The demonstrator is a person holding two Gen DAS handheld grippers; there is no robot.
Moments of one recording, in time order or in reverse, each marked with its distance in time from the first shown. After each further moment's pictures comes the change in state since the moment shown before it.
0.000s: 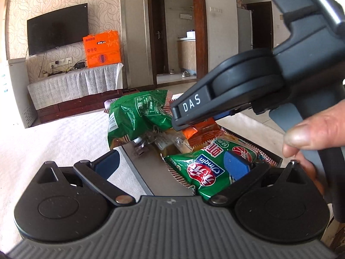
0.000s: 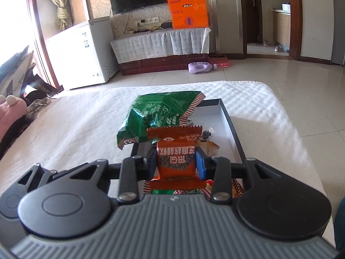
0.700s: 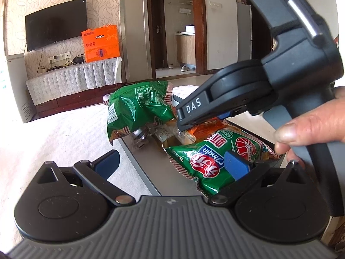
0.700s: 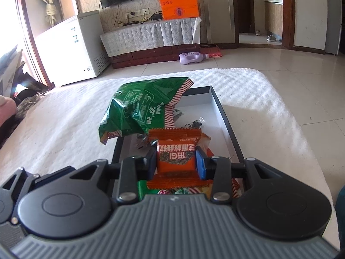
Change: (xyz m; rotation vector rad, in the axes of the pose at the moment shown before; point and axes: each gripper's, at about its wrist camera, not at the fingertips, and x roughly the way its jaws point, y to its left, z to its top) left arm 0.001 0.003 -0.005 0.002 0.031 -0.012; right arm 0.019 -0.012 -0.006 0.043 0.042 -0.021
